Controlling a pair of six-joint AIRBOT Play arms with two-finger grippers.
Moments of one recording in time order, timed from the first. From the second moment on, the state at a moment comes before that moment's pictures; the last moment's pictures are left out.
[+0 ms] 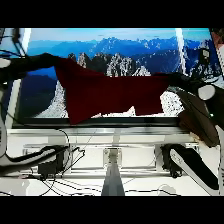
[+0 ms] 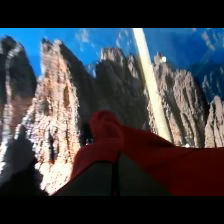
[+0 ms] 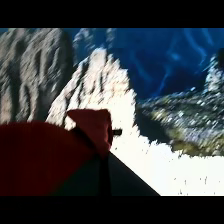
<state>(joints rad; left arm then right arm) 0.20 -1.36 1.10 0.58 -0.84 -0.81 -0.06 -0.92 0.71 -1.20 0.57 1.48</state>
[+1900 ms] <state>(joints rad) 0.50 -1.08 0.55 1.07 -1.32 -1.06 -0.31 -1.33 0.67 -1.05 1.11 0.92</state>
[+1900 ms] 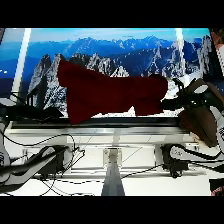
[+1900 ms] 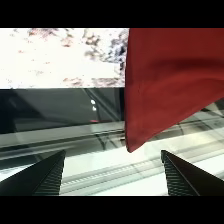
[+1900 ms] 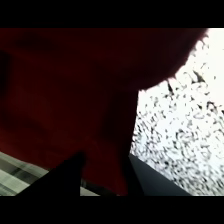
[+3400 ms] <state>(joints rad) 0.25 -1.07 0.99 0.80 -1.11 -1.00 -0.25 -0.81 0.90 -1.12 1.40 1.11</state>
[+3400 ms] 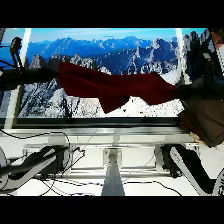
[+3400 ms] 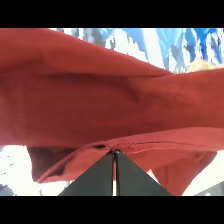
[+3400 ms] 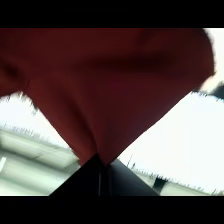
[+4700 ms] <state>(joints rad) 0.25 -1.12 0.95 1.16 -1.30 -1.12 -0.30 -1.15 0.61 -1.26 1.28 1.16</state>
